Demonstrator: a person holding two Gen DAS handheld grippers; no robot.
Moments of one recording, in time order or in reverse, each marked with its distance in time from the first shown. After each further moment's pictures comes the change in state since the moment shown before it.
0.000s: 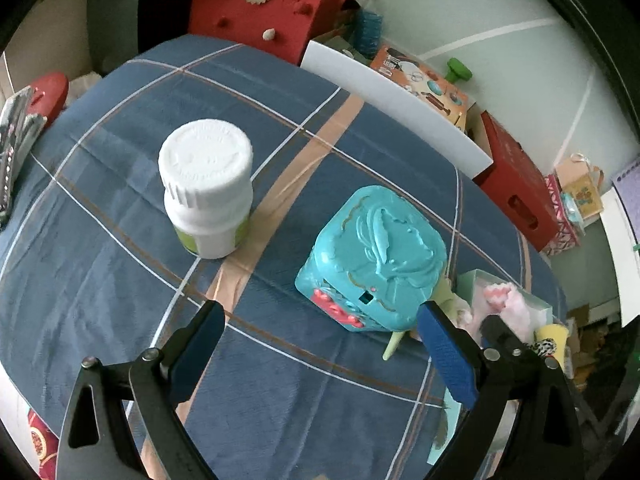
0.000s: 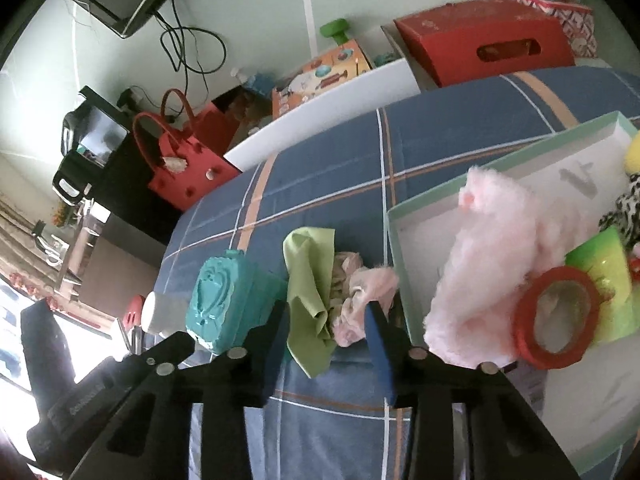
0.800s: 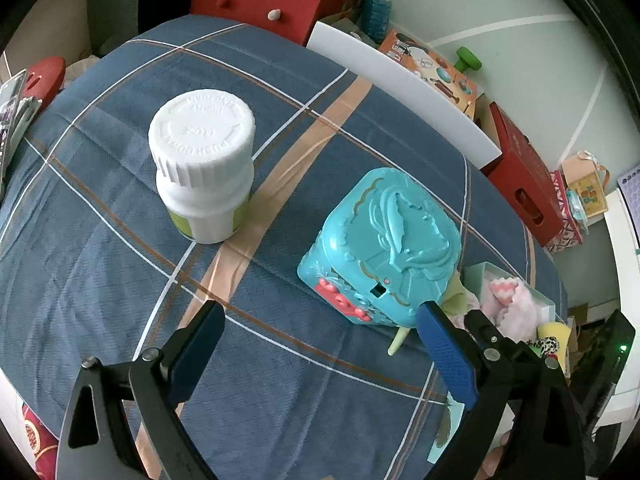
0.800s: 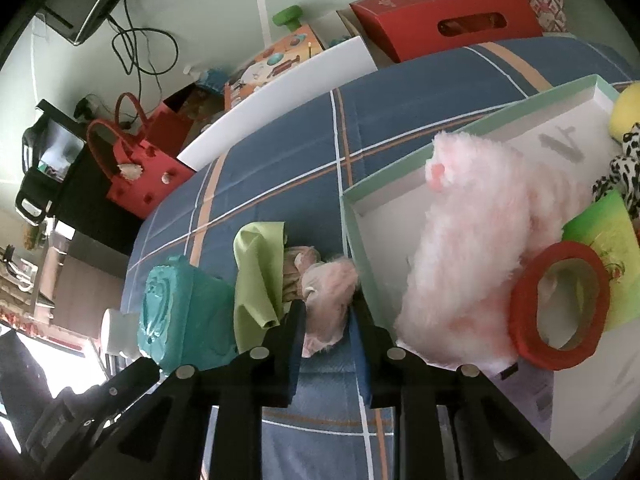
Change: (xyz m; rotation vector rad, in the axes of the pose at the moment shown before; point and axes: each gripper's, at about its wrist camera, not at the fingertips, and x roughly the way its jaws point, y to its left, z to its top) left arm 0.017 0.003 -0.001 -0.020 0.052 0.004; right arm 0.029 -0.018 -0.001 0.087 0.019 -0.110
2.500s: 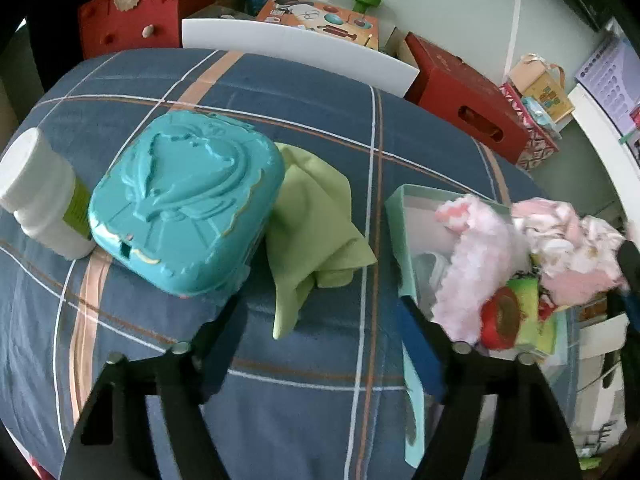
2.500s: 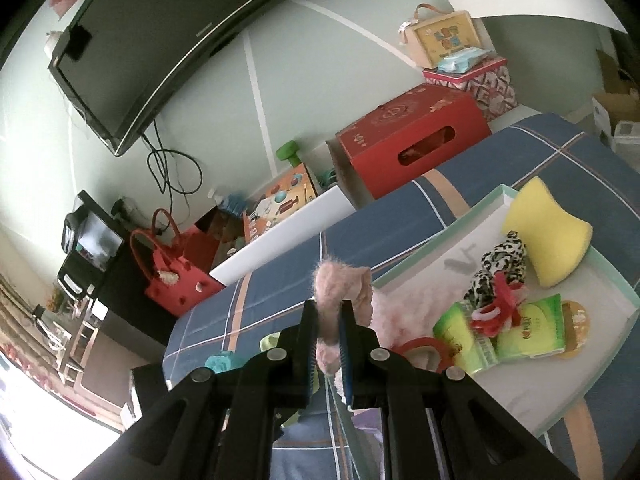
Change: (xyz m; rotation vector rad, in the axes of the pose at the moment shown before) left arm 0.045 -0.100 -0.040 0.302 0.033 -0.020; right arm -0.146 -0.044 0.010 0.064 -0.388 0.073
